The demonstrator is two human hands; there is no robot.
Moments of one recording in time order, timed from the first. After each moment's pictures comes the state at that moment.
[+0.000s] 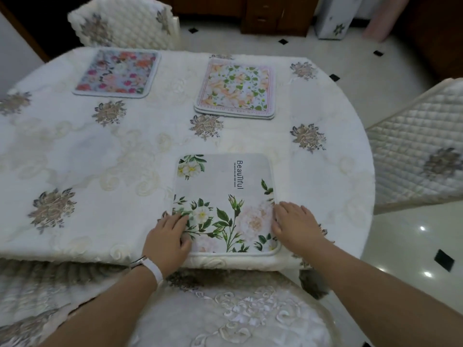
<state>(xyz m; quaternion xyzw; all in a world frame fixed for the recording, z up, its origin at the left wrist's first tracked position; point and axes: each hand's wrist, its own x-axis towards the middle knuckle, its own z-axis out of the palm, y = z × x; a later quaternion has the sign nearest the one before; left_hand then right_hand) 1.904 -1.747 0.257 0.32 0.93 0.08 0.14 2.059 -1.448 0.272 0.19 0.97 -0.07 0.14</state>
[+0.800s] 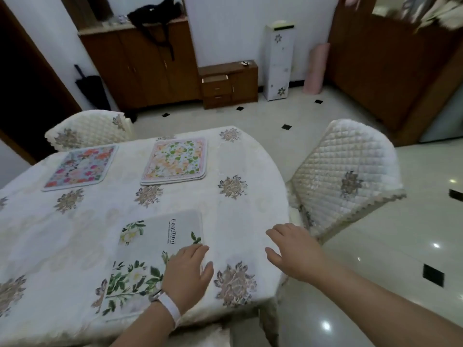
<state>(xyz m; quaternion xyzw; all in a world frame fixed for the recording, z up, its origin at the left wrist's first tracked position) 2.053 -1.537 0.374 0.42 0.90 0.12 0.04 2.214 -1.300 0.392 0.17 0.98 -0.08 0.02</state>
